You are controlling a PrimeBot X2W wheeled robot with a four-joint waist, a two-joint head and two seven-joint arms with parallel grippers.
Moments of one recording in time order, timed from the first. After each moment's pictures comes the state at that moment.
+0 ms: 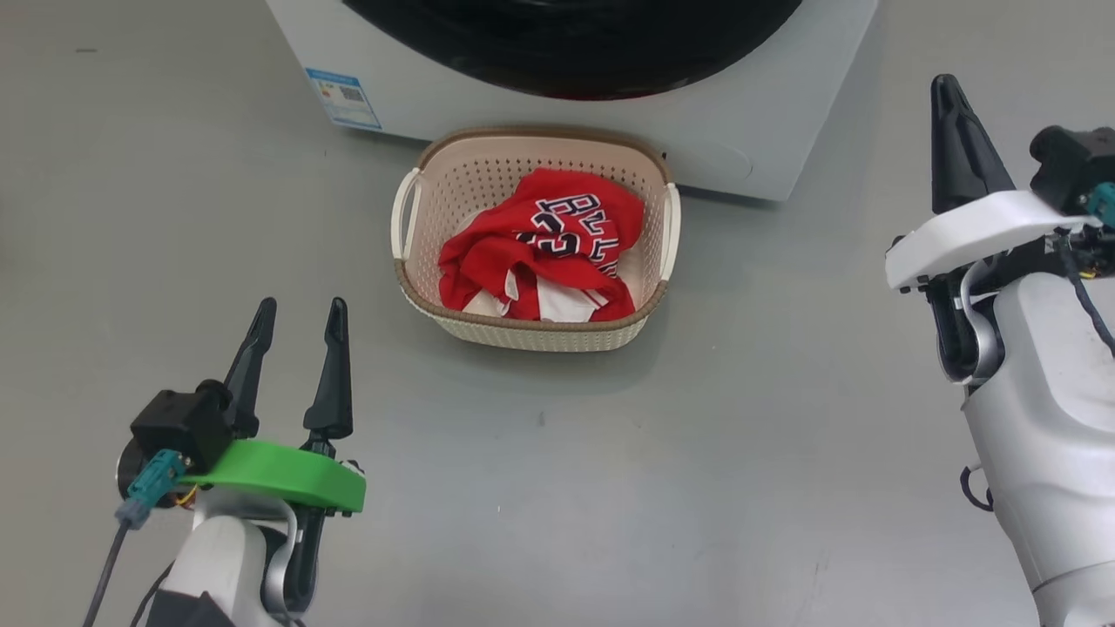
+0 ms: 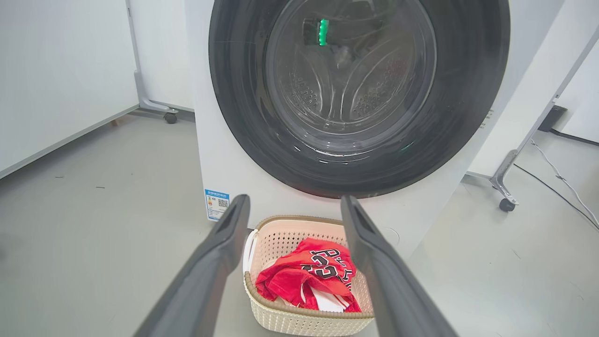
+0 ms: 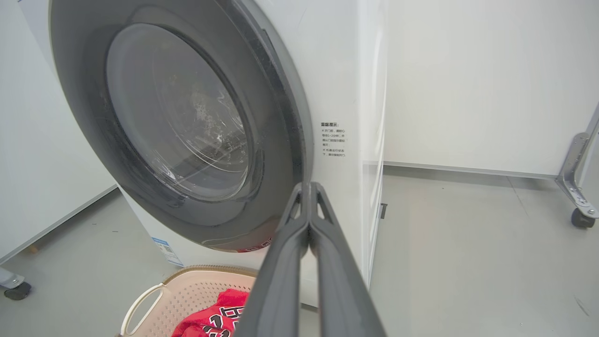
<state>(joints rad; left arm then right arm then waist) -0.26 0.03 -0.16 0.27 -0.42 -0.10 -0.25 -0.67 -0.19 0.21 0.60 0.43 0.07 -0.25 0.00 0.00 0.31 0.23</state>
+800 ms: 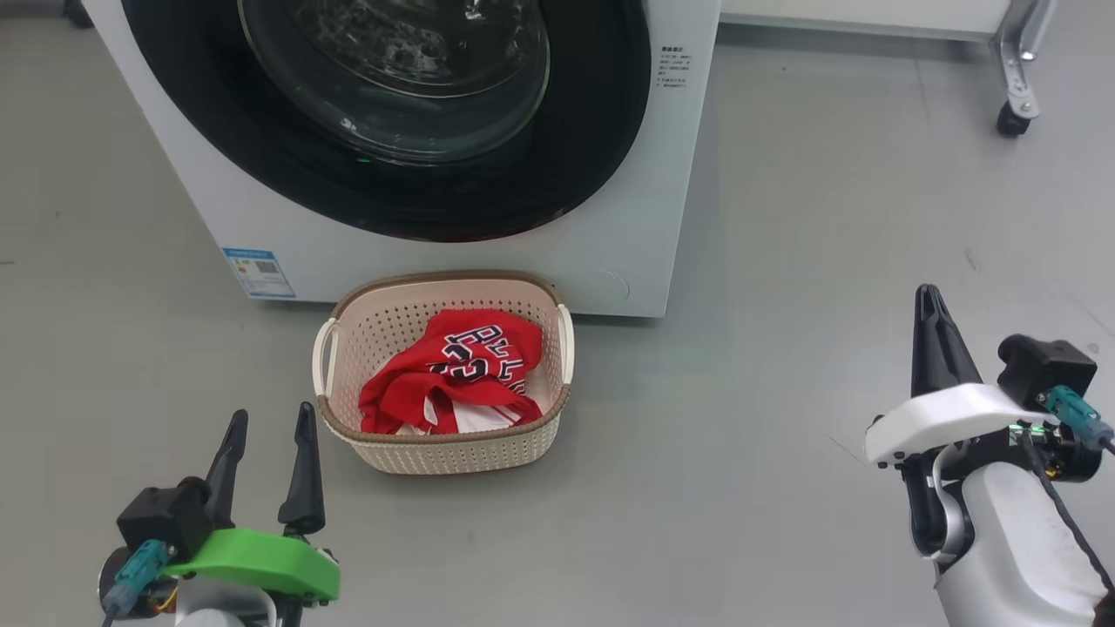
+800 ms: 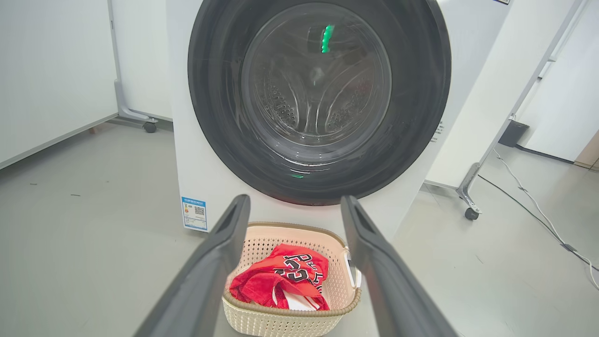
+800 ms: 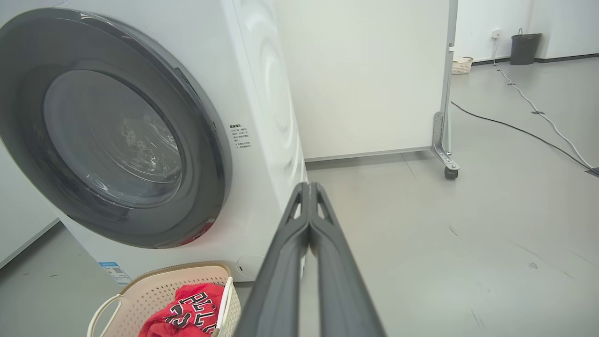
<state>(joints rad) -0.10 0.04 -0.10 0.30 -0.44 -0.10 -0.25 -0.29 -0.12 0.12 0.44 0.45 0.05 -0.25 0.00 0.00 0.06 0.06</state>
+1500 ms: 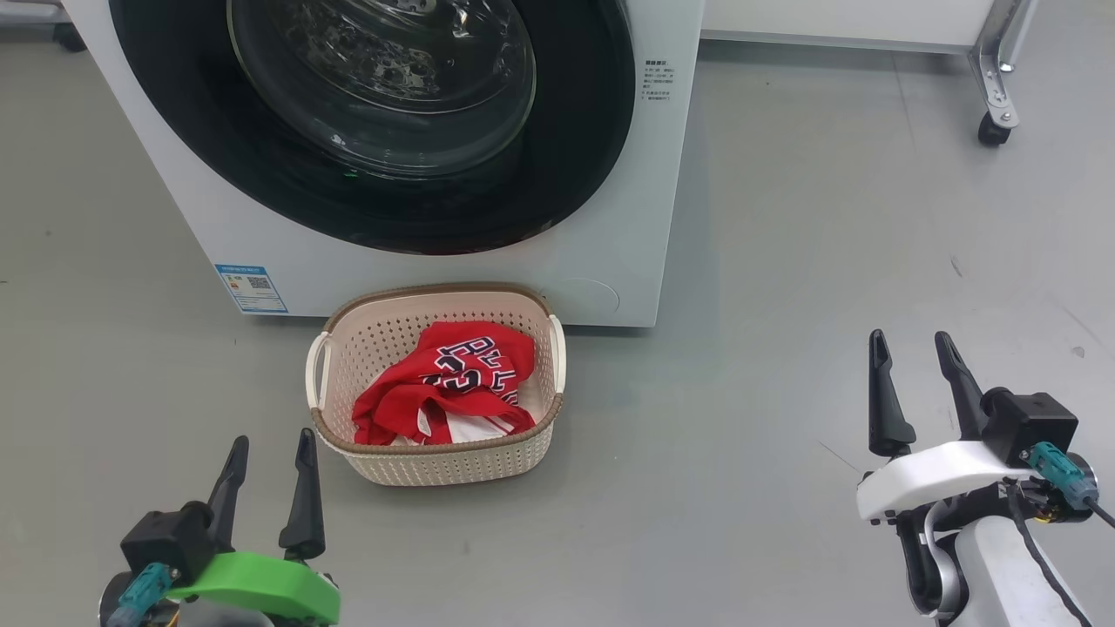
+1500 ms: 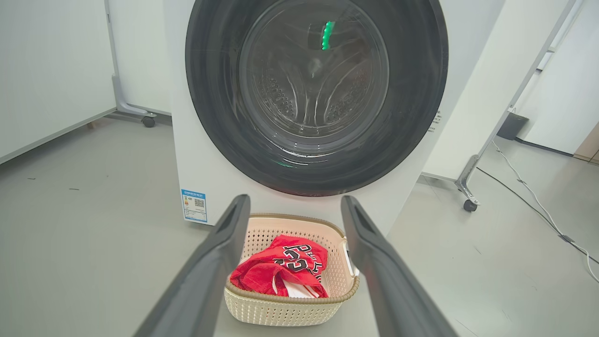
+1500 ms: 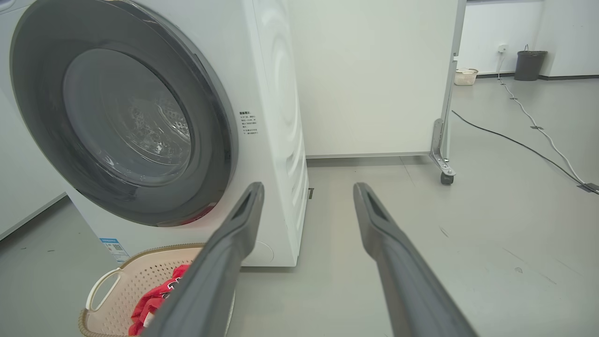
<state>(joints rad) -0.05 0.04 -0.10 0.30 -0.43 -0.10 -0.25 -0.15 -0.12 0.13 0.32 0.38 0.03 -0.25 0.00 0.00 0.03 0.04</state>
